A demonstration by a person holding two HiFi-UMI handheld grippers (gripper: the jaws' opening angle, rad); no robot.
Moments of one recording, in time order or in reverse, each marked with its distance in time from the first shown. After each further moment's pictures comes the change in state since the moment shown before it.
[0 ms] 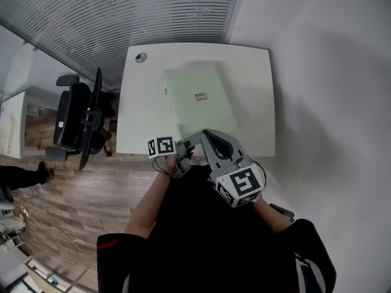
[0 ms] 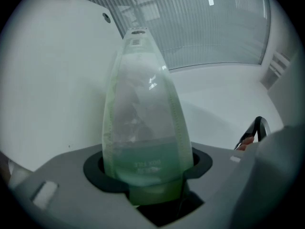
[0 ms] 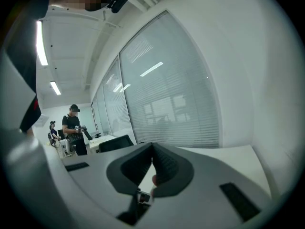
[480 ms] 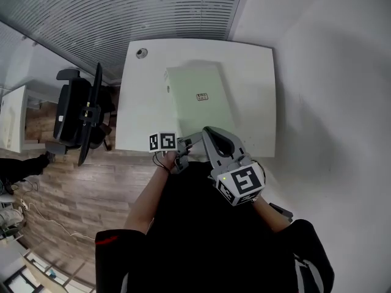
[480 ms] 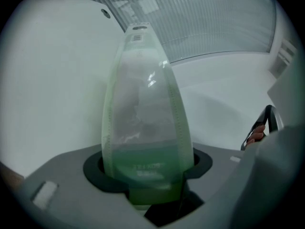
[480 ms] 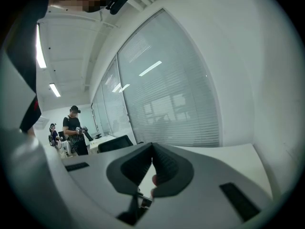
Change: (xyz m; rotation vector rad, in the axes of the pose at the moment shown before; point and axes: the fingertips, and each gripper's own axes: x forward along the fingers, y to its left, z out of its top) left arm 0.008 0.031 -0.004 0.032 0.080 0.101; right arm 0.006 -0.014 -0.001 0.028 0.006 0.004
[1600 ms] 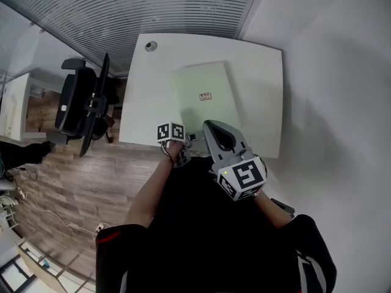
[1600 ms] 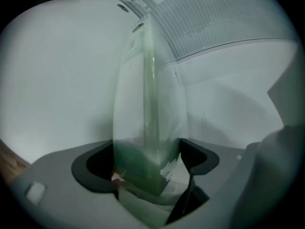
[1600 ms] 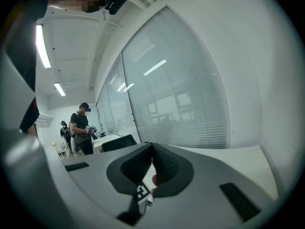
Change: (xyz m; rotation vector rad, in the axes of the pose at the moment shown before) left arm -0.008 0.069 -0.013 -0.077 0.101 0.295; right arm 0.021 0.016 0.002 -0.025 0.007 0.056
